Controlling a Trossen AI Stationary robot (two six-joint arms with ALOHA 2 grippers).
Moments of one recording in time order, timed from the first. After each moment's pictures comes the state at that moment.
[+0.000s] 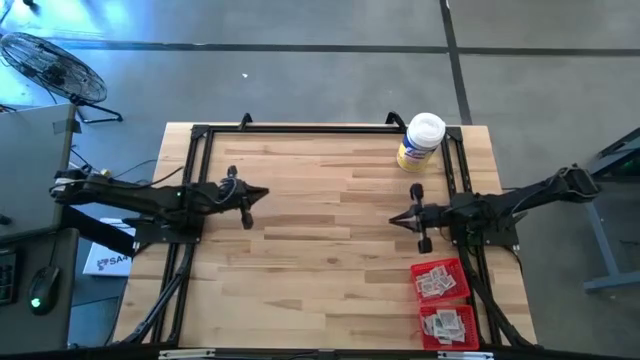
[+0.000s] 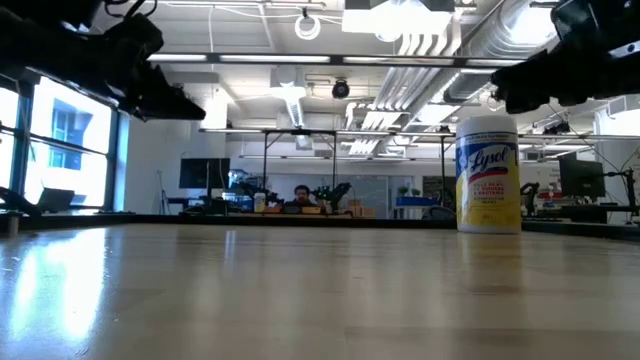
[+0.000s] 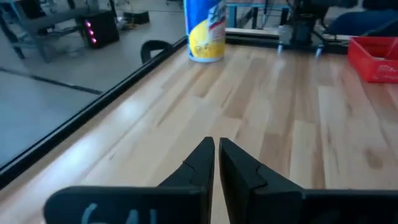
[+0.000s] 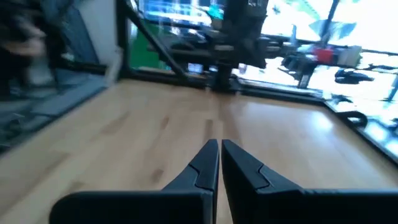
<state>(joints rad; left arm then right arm) -0.06 0.67 0.24 0.17 -0.44 -0.08 0.19 0.57 0.08 0.43 0.11 -0.11</state>
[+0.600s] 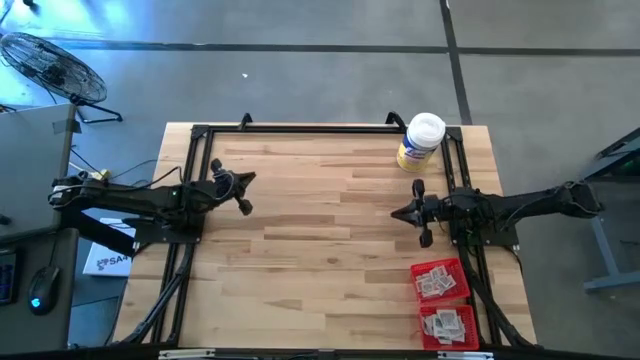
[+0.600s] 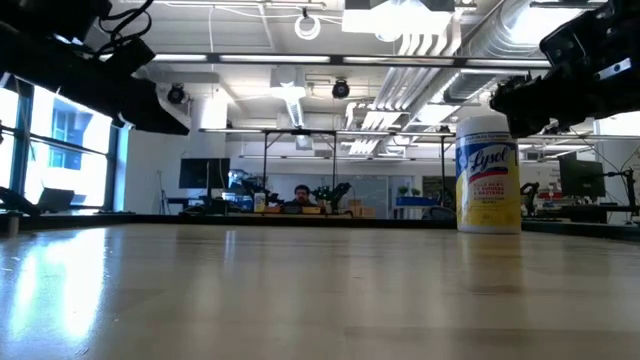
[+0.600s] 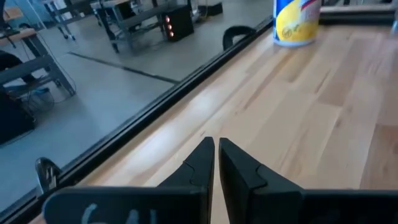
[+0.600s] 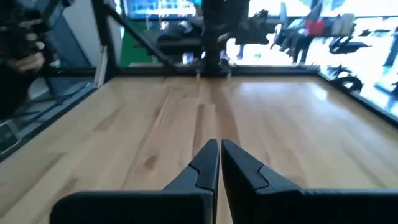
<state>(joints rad) 0.00 0.56 0.20 0.07 -0.71 -0.03 0.02 0.44 0.02 0.33 -0.02 0.02</state>
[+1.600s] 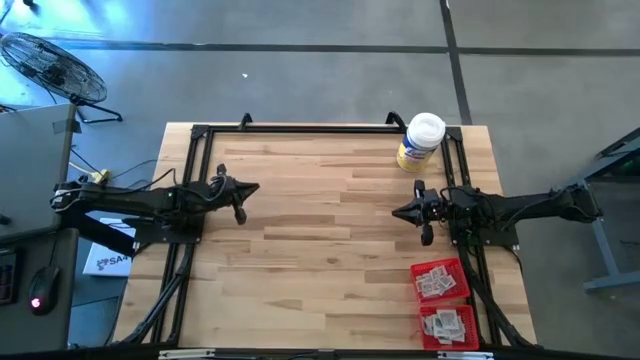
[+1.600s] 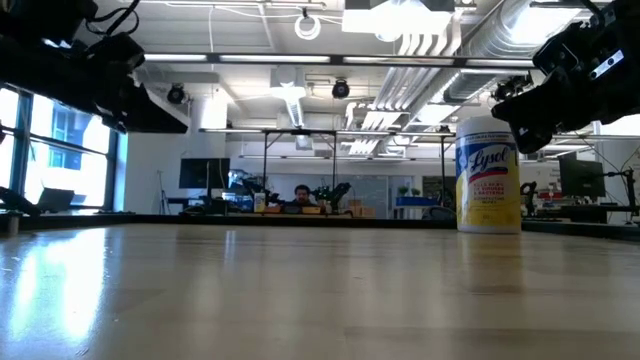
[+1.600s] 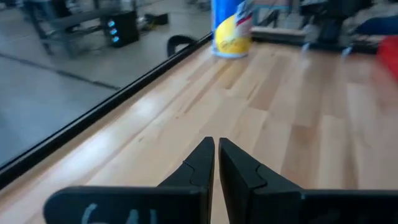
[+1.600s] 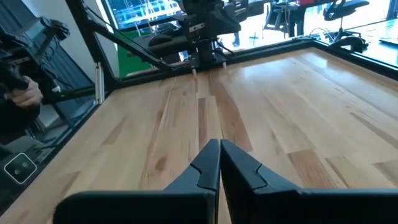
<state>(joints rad) 0.00 0.45 0.15 0.06 -0.47 -0.08 -0.01 0.38 0.02 0.24 -0.04 0.23</state>
